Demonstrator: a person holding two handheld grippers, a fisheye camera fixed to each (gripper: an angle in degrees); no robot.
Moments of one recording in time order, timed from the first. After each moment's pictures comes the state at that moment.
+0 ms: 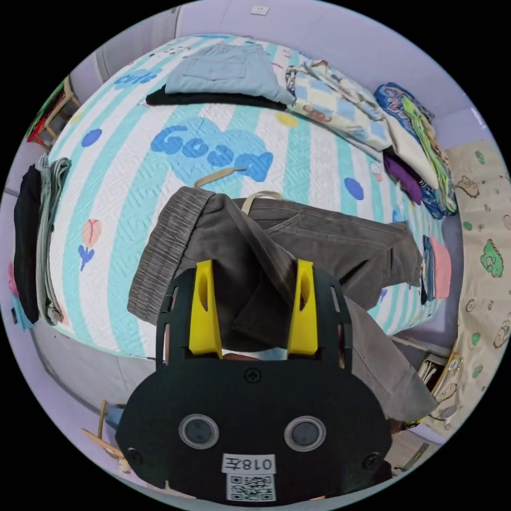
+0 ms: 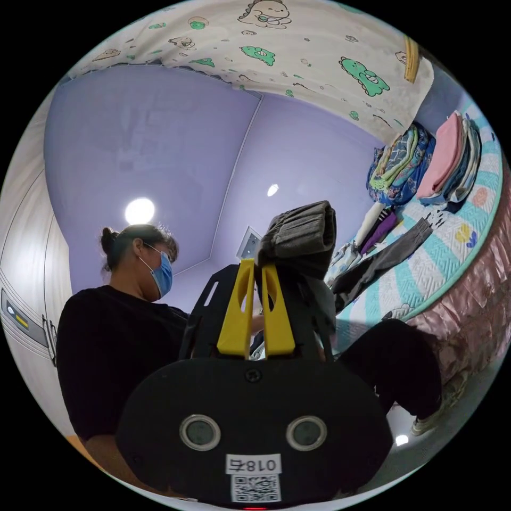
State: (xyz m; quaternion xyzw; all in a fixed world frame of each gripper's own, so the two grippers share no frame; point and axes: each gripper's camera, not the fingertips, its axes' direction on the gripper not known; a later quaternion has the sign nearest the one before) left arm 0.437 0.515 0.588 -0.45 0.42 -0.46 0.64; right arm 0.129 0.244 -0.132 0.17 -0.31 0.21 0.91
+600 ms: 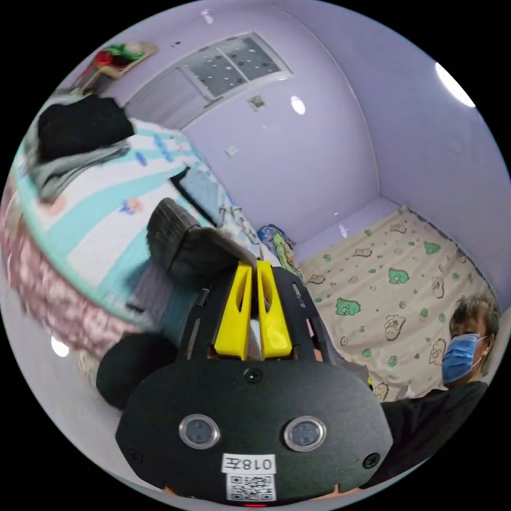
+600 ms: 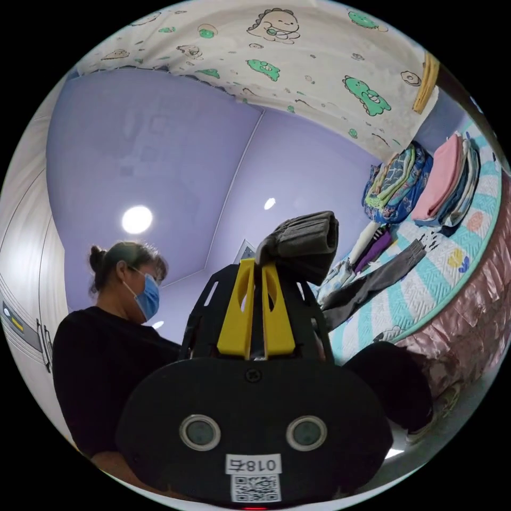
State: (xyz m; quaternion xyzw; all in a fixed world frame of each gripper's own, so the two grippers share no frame) left arm 0.378 0.806 0.244 0.01 0.41 -0.75 0.53; right arm 0.133 0.224 -0.116 0.21 -0.29 0.23 0.91
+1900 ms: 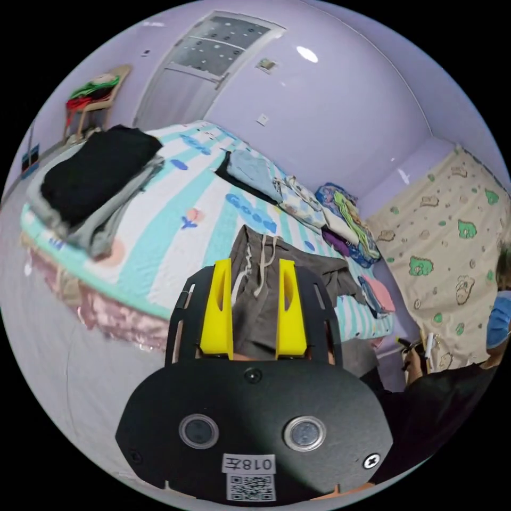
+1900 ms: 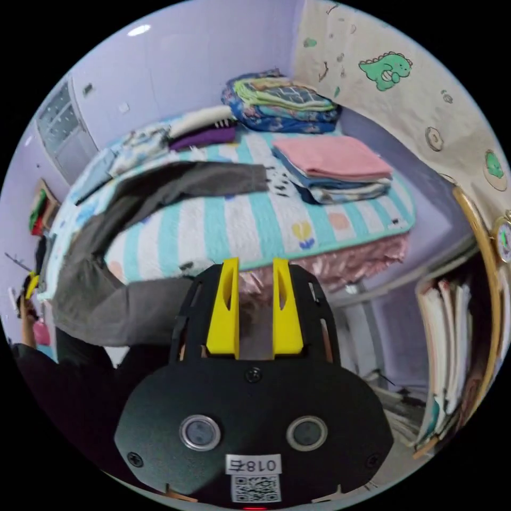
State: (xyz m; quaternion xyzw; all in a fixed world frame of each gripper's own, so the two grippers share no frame) left arm 0.367 0.796 0.301 -0.15 0.37 -0.62 0.67; right arm 0.137 0.076 0.272 -0.26 0.23 0.11 0.93
